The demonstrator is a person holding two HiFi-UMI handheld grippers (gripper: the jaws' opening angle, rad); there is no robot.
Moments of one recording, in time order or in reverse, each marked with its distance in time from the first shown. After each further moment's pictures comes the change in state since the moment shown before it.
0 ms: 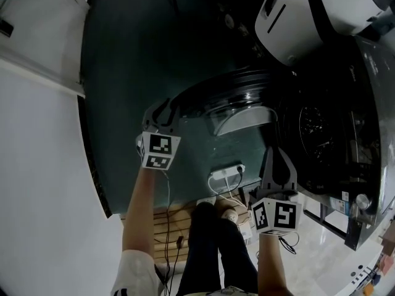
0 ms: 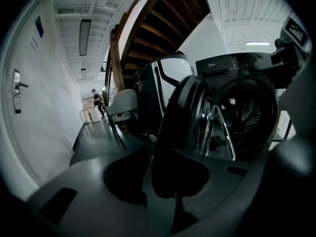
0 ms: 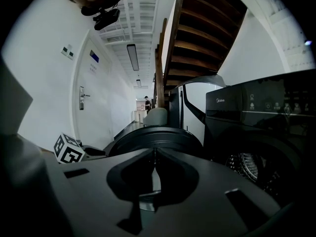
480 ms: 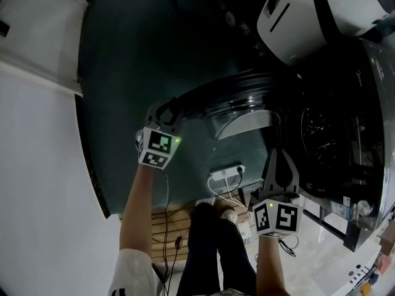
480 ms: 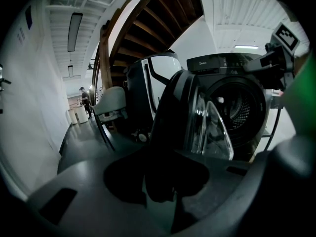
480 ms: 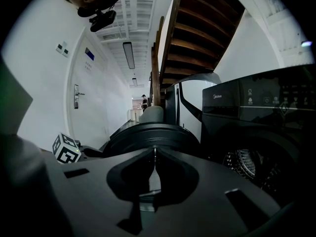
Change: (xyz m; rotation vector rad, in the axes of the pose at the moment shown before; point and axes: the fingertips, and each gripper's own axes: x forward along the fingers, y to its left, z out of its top) left arm 0.021 -0.012 -0.008 0.044 0.014 -0.137; right arm 0.013 -0.007 -0.009 0.020 0.017 -0.047
